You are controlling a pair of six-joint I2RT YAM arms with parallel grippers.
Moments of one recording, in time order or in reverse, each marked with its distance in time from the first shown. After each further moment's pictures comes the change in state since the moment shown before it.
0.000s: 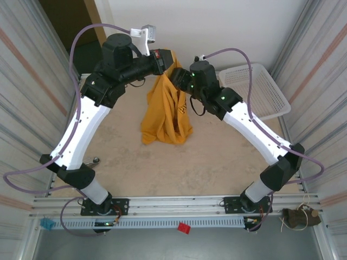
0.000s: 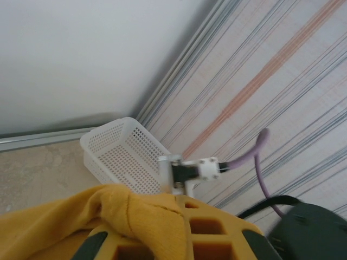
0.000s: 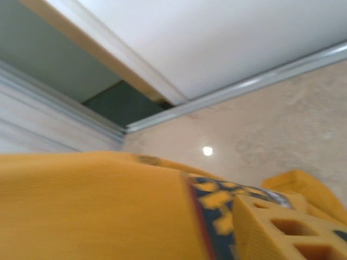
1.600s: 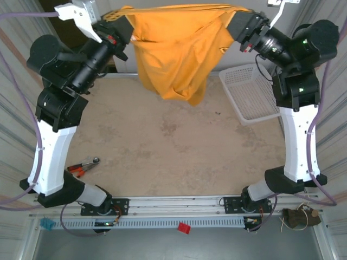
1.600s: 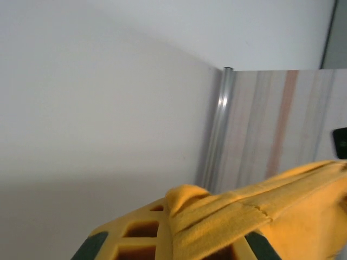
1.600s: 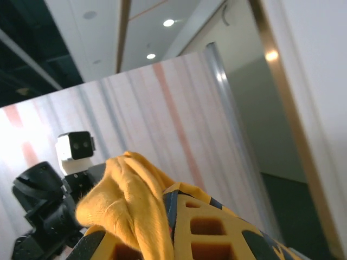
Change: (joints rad) left arm 0.066 -0.146 0.159 0.205 -0.208 0.319; right arm -0.450 -0.053 0.611 0.251 -0.978 -0.079
